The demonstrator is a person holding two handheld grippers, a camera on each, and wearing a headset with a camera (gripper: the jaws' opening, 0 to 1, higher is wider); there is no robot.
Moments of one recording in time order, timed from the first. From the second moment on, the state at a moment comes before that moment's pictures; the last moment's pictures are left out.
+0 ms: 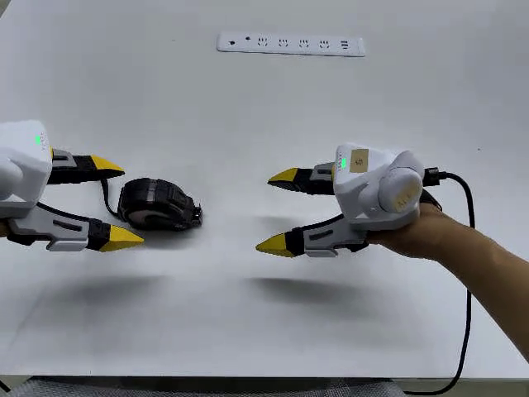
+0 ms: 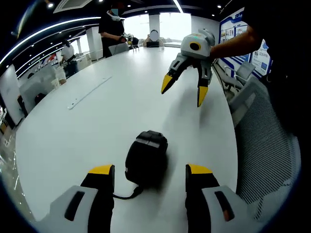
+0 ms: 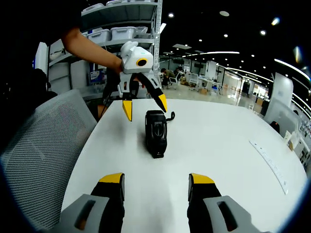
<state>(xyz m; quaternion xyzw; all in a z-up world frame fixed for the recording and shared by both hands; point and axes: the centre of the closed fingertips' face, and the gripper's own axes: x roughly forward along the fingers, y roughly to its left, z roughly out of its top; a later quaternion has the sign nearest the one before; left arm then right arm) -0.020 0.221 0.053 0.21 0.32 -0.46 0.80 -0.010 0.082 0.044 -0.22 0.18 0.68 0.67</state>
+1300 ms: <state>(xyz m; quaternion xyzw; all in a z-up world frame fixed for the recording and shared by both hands) -0.013 0.224 0.031 0.28 0.38 -0.54 0.70 -0.006 0.155 0.003 -0.26 0.19 0.74 0.59</state>
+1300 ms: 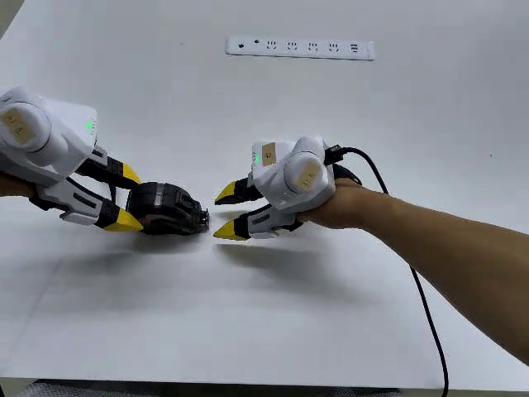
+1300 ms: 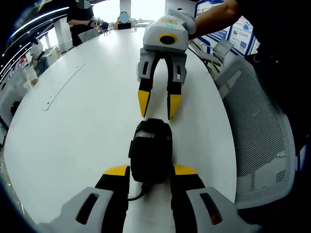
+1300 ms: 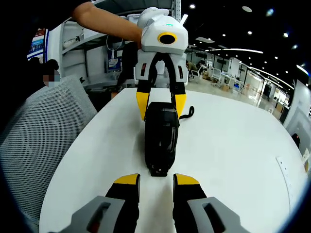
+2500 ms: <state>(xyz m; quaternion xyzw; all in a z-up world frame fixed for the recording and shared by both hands) -0.013 0.221 0.026 0.28 0.38 -0.54 0.70 -0.005 0.169 -0.009 -0.26 0.22 0.73 0.60</state>
